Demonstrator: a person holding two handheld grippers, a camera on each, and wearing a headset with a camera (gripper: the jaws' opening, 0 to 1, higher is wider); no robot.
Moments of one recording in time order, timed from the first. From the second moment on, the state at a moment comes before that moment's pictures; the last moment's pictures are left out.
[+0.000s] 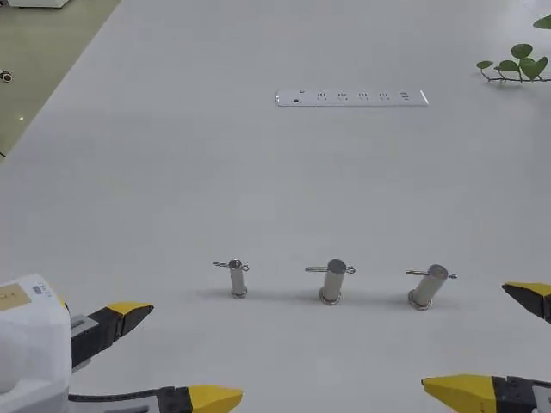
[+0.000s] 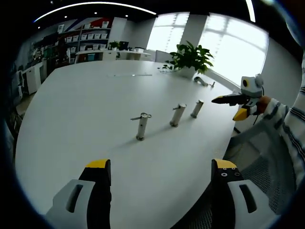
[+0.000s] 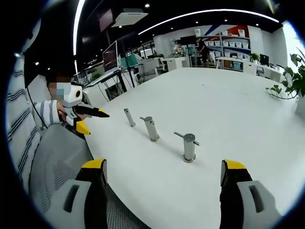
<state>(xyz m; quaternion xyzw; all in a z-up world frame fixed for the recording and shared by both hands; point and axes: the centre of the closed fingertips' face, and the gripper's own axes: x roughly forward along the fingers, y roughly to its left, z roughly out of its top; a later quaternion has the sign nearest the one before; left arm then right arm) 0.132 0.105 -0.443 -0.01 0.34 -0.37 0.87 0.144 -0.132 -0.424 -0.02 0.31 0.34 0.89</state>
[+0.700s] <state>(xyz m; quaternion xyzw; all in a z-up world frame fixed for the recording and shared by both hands) 0.129 0.116 -0.456 0.01 0.36 -0.35 0.86 0.140 -0.137 -0.443 -0.04 0.35 0.34 0.87</state>
